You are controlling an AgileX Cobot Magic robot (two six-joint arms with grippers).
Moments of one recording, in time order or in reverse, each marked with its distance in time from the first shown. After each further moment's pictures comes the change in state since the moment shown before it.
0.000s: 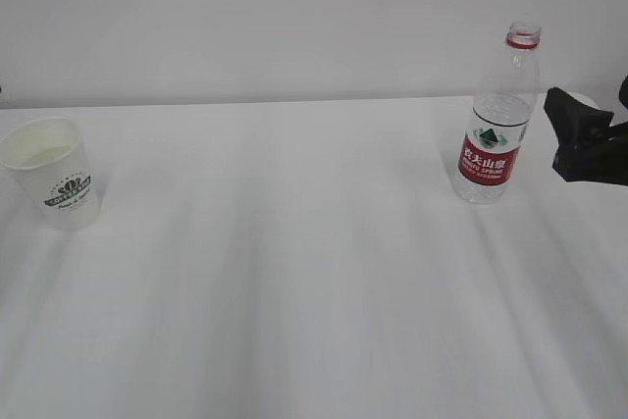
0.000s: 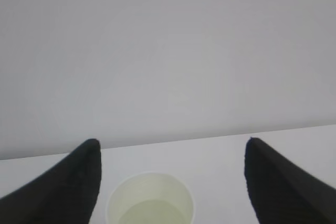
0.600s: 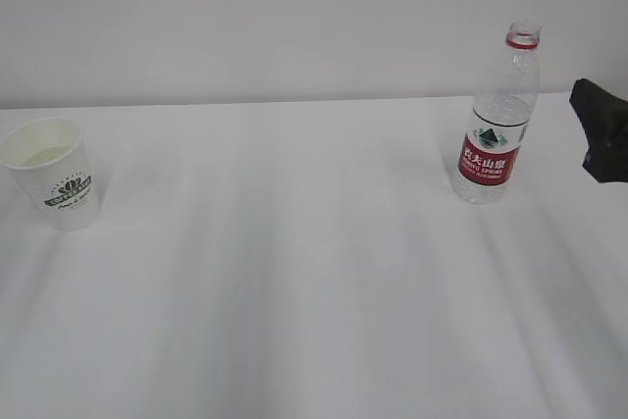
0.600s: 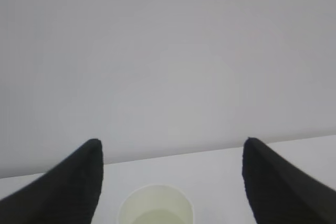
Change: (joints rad) left arm 0.000 -0.233 0.002 0.018 0.189 0.000; right arm 0.000 -0.180 0.050 0.002 0.105 -0.003
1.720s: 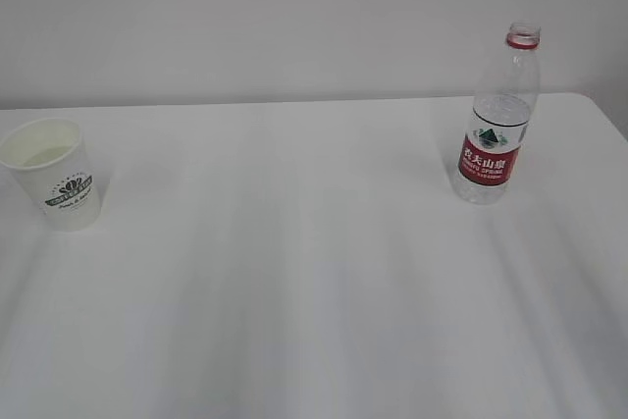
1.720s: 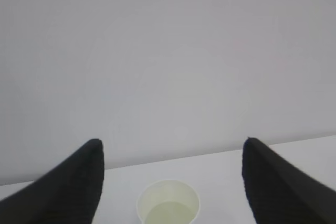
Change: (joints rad) left arm 0.000 -0.347 0.004 0.029 0.326 0.000; right arm 0.000 -0.426 0.009 0.000 0.433 -0.083
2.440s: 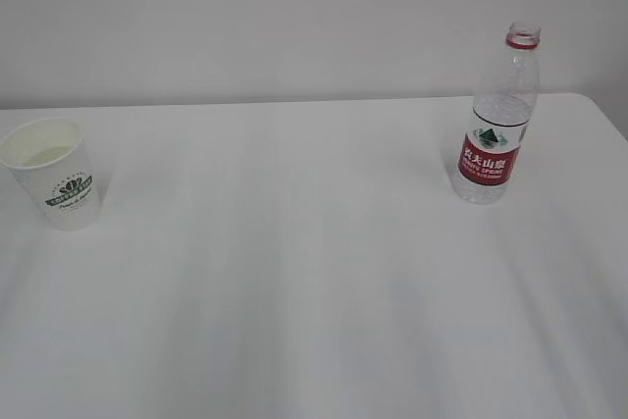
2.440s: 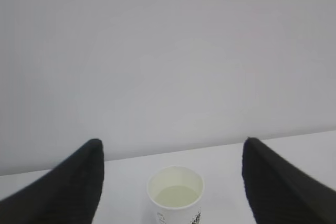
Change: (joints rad) left arm 0.000 -0.216 0.000 0.000 0.224 0.002; right arm 0.000 -0.365 0.000 0.000 0.389 -0.010
